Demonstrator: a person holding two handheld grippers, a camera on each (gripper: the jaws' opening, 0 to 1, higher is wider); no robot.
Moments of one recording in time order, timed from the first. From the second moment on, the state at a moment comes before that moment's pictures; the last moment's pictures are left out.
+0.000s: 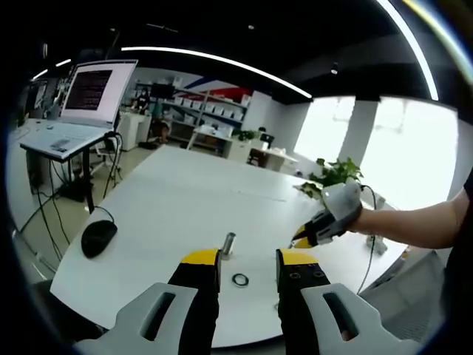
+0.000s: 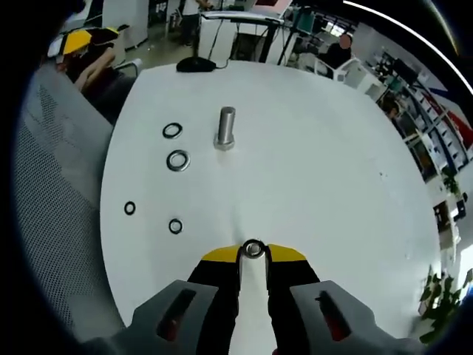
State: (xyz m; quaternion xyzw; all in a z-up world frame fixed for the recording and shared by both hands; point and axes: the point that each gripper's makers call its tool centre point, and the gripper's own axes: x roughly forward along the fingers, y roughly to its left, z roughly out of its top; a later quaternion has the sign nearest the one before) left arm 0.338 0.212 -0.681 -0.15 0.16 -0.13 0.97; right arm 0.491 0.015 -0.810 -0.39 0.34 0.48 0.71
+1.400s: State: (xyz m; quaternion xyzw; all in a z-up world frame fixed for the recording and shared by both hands) left arm 0.340 0.214 -0.687 -0.15 0.18 -0.12 0.96; right arm 0.491 0.012 -0.868 -0.39 0.40 0.47 0.68
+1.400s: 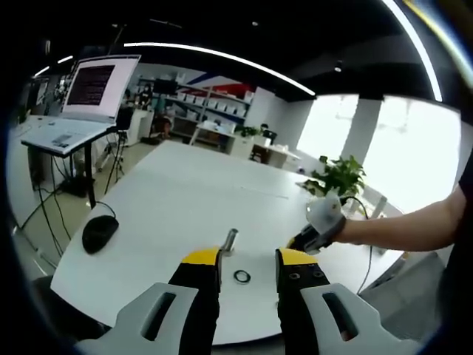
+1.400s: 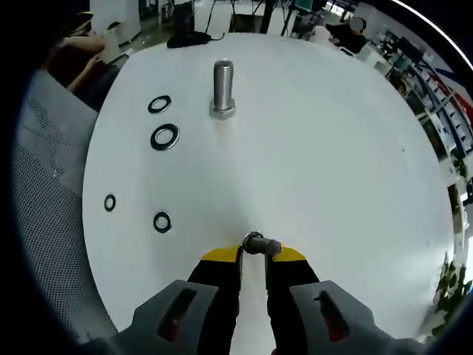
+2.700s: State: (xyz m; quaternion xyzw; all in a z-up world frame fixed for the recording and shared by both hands) left arm 0.339 0.213 -0.685 -0.16 0.17 -0.12 0.96; right arm 0.438 -0.016 -0.847 -0.33 0.45 0.49 0.67
